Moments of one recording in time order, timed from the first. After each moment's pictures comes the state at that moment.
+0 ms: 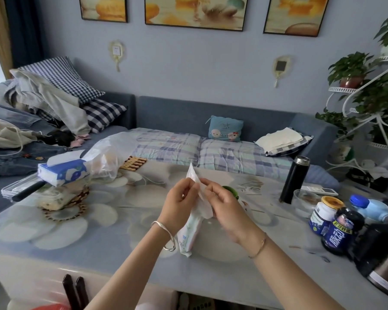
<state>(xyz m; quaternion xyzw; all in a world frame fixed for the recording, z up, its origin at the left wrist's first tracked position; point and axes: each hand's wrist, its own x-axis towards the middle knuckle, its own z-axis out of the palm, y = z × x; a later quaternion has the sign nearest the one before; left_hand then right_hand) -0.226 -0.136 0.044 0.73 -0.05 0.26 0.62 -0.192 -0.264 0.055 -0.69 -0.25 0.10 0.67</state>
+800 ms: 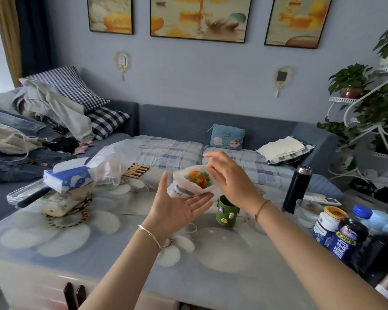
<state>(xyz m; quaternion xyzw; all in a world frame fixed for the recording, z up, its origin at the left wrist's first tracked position) -0.222 -0.112 0.063 0.23 0.04 -0.12 0.97 -0.141 -0.262 0.111 -0.79 -0.47 -0.31 0.24</state>
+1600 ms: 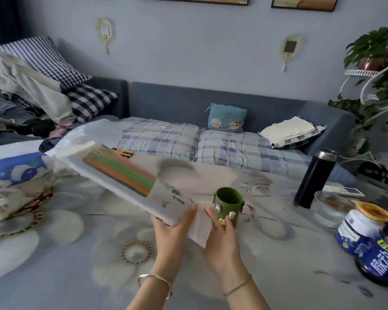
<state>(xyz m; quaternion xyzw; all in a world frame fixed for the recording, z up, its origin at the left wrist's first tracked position) -0.114 -0.151 -0.070 0.50 0.16 0.29 0.80 -0.074 -0.242 -0.072 -0.45 0.06 0.20 0.87</state>
